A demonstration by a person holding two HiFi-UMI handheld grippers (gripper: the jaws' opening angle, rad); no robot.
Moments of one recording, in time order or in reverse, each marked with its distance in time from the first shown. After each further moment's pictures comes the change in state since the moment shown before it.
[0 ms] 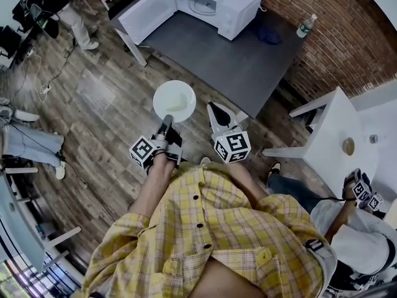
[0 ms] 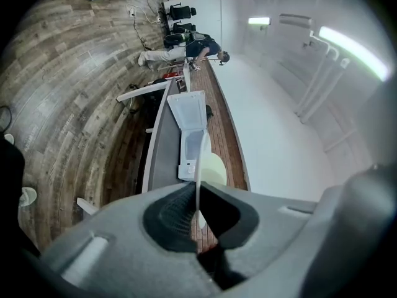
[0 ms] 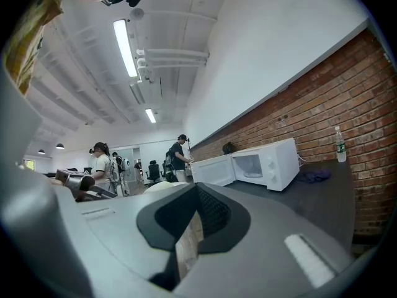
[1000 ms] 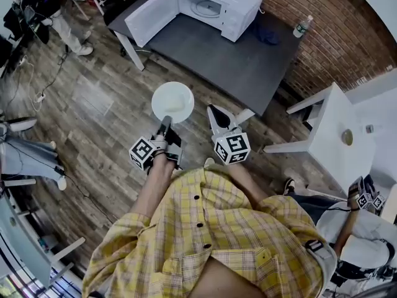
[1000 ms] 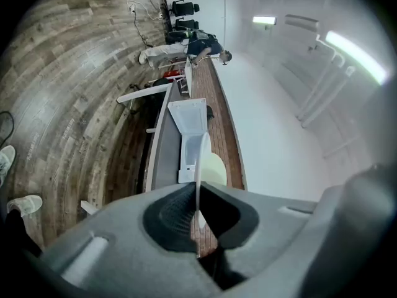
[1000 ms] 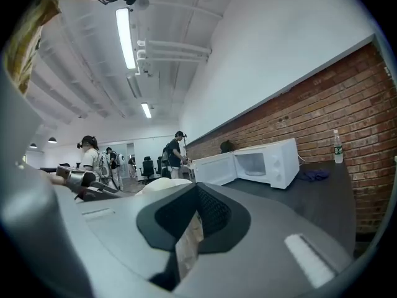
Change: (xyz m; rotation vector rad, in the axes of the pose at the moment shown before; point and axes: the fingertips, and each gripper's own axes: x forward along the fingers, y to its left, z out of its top) left arm -0.030 0.005 0.068 -0.009 0.040 0.007; right arm 0.029 0.063 -0.007 -0.024 0.020 -0.070
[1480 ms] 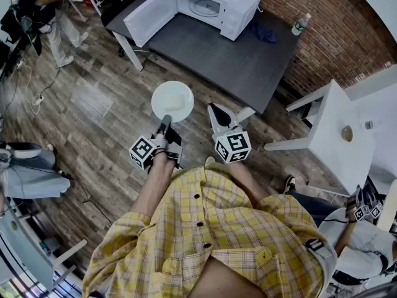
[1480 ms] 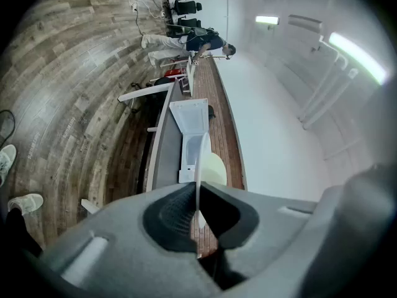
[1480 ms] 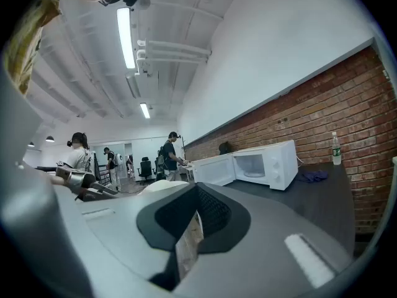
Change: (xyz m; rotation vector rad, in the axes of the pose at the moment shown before) left arm 0.000 0.002 0.008 -0.022 0.008 0.008; right arm 0.004 0.004 0.003 -0.004 -0.007 -0.018
